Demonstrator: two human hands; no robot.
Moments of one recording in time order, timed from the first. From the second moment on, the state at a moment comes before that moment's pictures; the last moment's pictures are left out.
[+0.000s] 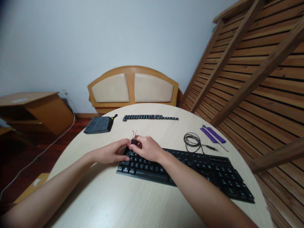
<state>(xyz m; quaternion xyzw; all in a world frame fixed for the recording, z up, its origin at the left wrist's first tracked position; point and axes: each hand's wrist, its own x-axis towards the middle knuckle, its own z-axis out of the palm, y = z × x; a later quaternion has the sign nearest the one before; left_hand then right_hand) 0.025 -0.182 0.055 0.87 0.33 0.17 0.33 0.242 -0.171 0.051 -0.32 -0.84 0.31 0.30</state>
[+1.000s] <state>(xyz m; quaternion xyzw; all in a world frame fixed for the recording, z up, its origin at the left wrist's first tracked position) 0.026 -0.182 0.055 0.86 0.32 0.20 0.34 0.234 -0.173 0.031 -0.36 -0.75 0.41 0.37</state>
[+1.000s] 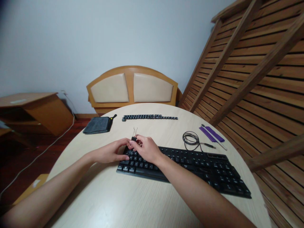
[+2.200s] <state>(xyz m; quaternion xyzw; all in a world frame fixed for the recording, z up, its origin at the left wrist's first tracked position) 0.030 -0.182 0.054 0.87 0.34 0.20 0.31 0.235 -0.181 0.040 -0.38 -0.81 0.30 0.33</state>
